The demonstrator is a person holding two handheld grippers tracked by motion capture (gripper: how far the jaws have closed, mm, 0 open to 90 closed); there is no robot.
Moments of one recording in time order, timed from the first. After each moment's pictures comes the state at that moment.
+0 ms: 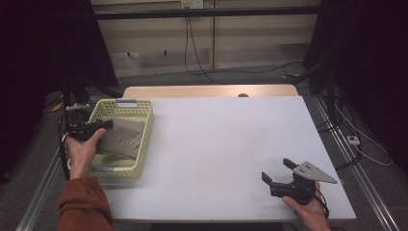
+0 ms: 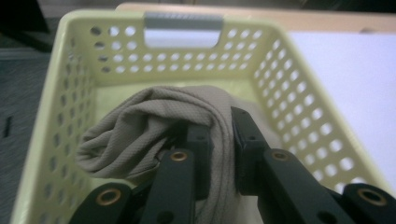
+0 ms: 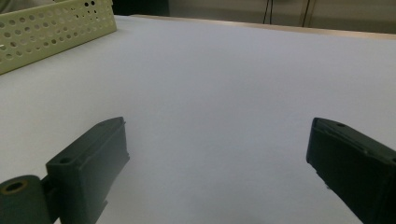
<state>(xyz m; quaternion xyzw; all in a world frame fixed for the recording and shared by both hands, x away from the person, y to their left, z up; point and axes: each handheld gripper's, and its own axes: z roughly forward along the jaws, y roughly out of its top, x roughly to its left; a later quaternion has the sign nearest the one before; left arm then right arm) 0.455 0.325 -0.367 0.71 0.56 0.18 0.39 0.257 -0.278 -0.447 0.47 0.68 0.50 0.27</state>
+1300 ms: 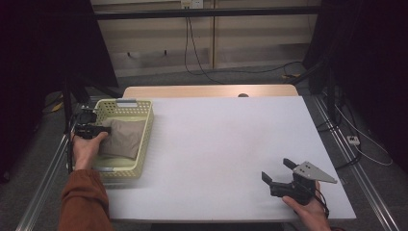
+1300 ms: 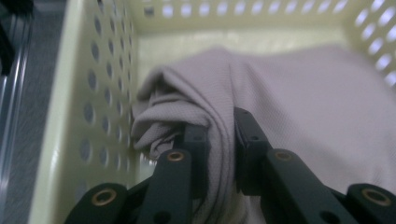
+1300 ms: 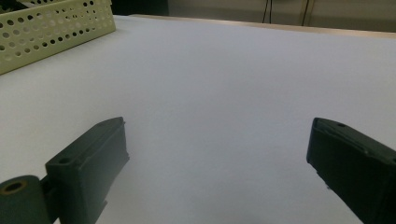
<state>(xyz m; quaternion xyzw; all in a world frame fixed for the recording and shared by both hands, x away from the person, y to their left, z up) 0.488 0.332 -0.406 0.74 0.60 0.17 0.25 0.257 -0.277 -0.448 0.47 0.68 0.50 0.27</state>
